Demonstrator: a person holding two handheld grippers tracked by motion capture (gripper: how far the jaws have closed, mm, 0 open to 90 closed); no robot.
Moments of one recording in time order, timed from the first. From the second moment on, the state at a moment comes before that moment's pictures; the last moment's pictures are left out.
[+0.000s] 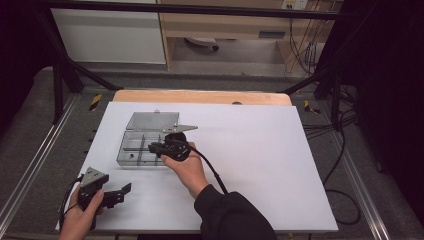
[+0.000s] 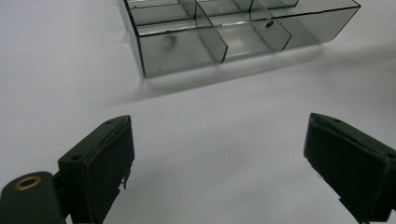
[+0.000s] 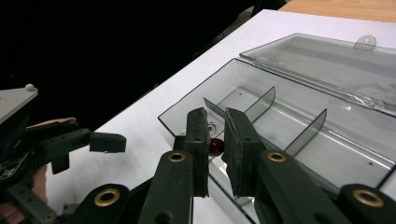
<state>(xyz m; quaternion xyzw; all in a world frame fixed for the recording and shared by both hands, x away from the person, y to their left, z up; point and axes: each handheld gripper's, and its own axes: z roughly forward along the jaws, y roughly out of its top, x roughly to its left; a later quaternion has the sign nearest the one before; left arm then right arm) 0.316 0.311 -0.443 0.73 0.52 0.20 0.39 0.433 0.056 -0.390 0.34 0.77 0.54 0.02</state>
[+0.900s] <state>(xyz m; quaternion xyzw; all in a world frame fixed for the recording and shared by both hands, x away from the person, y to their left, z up) 0.316 0.310 -0.443 0.73 0.52 0.20 0.39 0.441 0.129 -0.416 0.35 0.79 0.51 0.00</state>
